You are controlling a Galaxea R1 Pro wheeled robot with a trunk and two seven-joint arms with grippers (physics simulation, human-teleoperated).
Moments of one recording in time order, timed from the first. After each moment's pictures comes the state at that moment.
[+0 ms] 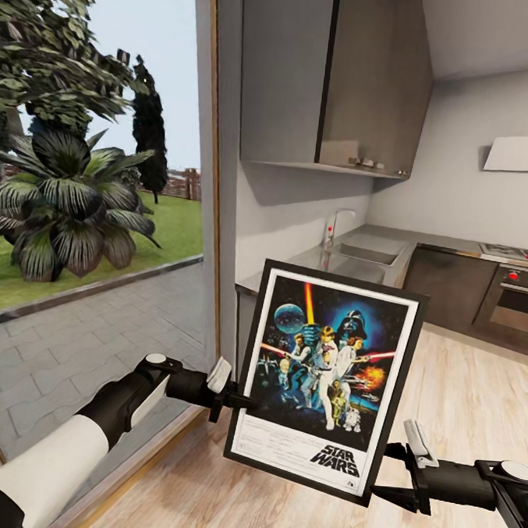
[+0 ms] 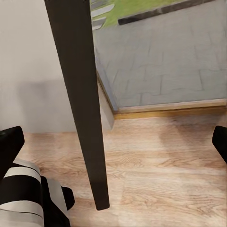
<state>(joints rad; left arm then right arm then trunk) -0.79 0.12 -0.50 -0.78 0.33 0.22 -1.40 -0.33 -0.45 -0.06 -0.98 -0.14 0.14 1.52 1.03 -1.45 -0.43</state>
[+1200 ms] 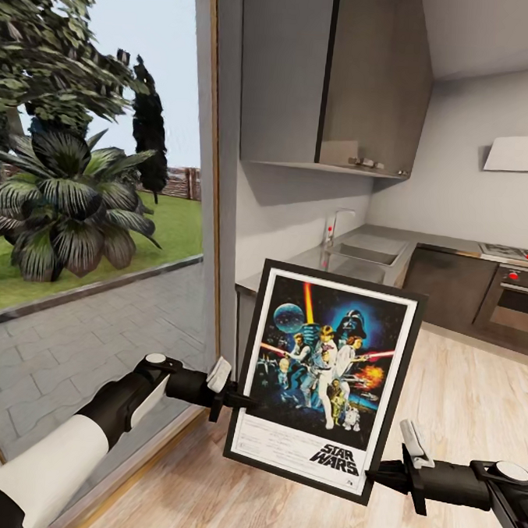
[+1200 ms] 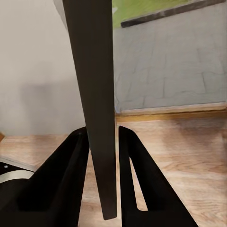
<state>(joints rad) -0.79 0.12 -0.50 -0.78 0.33 0.23 -1.40 -0.33 -0.43 -0.06 -0.98 -0.15 0.13 1.52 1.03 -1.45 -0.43</state>
